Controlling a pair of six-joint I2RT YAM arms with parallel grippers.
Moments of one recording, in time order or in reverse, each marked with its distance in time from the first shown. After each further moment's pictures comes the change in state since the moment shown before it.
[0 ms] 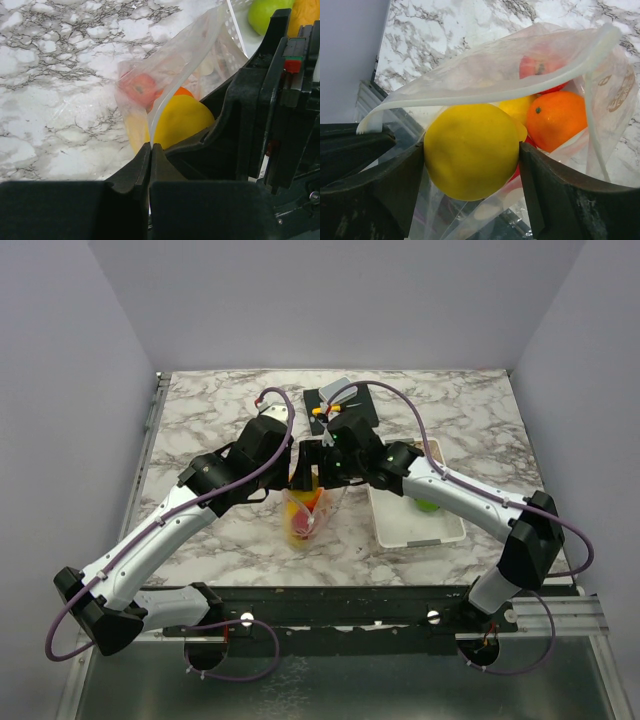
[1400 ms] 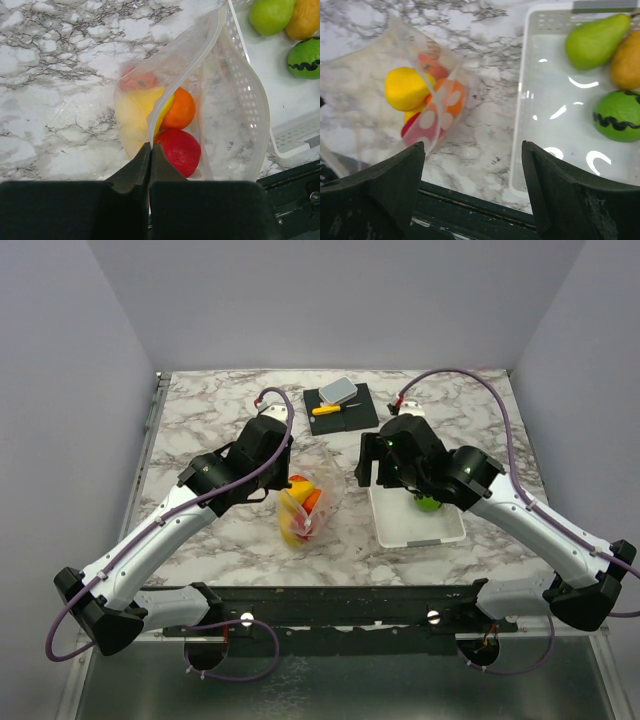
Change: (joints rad) left arm 0.005 -0.001 -0.003 0.000 0.003 0.000; right arm 0.001 -0.333 0.037 -0.442 0.494 -0.001
